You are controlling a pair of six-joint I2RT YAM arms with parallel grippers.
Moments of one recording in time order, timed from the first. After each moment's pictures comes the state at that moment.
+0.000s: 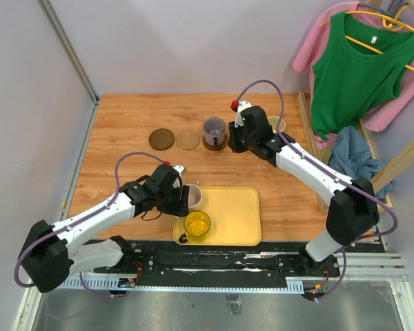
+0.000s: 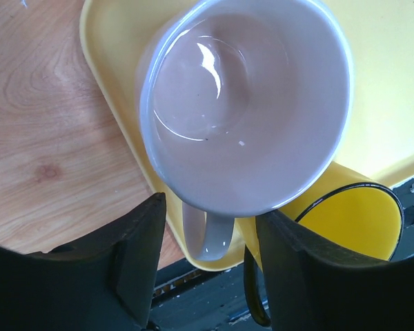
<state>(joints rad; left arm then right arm) -0.71 1.09 0.66 -0.57 0.06 -0.48 0.58 1.57 1.28 -0.33 0.01 0.19</state>
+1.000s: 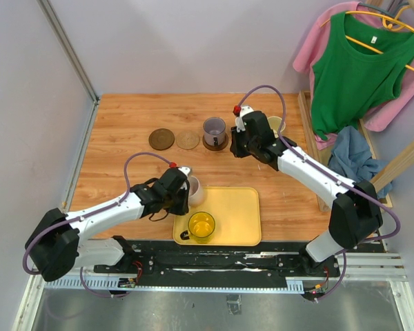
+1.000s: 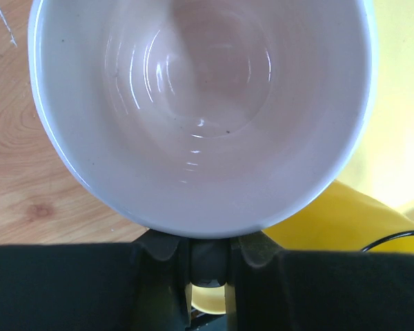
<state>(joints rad) -0.78 1.19 0.62 -0.42 -0.03 -0.49 0.58 1.54 1.21 -0.33 0.01 0.21</state>
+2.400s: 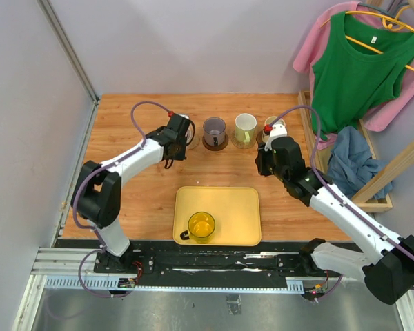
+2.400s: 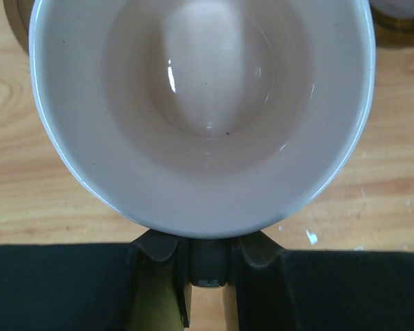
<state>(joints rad) -0.51 1.66 1.20 -0.48 -0.31 -0.29 0.58 1.07 0.87 -0.33 0.20 0.21</state>
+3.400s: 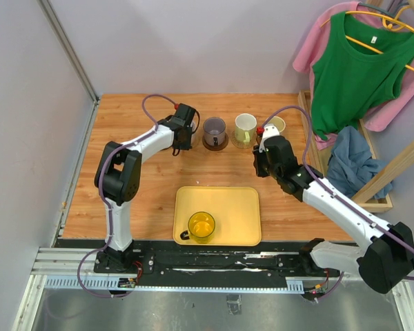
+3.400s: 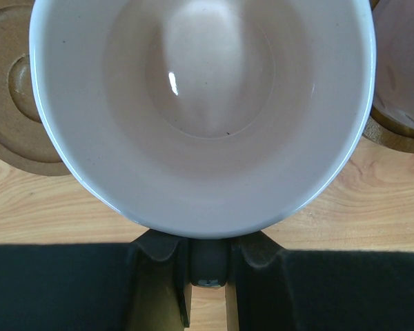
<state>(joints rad) -0.43 2.01 1.50 -0.48 -0.25 -0.27 0.58 1.16 0.87 -0.33 0.21 0.17</state>
